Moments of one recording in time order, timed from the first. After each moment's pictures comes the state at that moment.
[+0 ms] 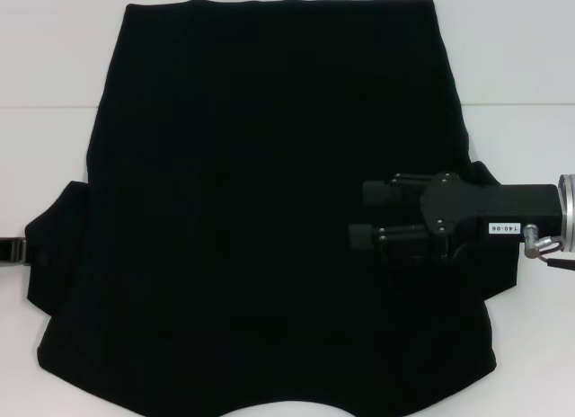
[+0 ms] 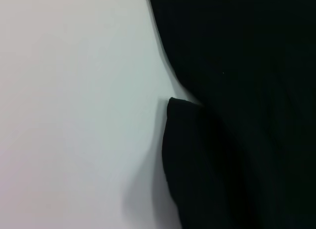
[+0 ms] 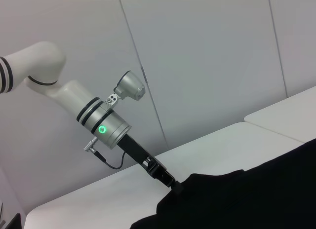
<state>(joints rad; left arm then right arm) -0.58 -1.97 0.53 0.79 2.64 1.27 -2.28 0.67 2.08 -0.68 -0.66 -2.02 -1.64 1.50</state>
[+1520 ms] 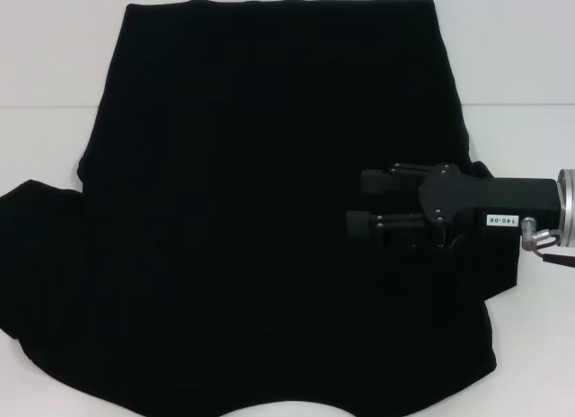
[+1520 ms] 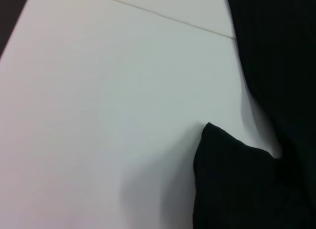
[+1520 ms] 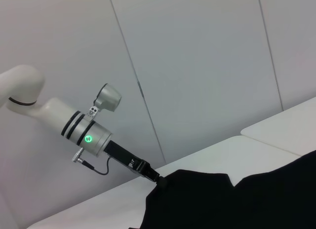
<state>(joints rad) -0.52 -1.96 0.36 0.84 2.64 1.23 -2.28 0.67 2.08 -0.67 -0.65 -1.98 -1.63 1.50</state>
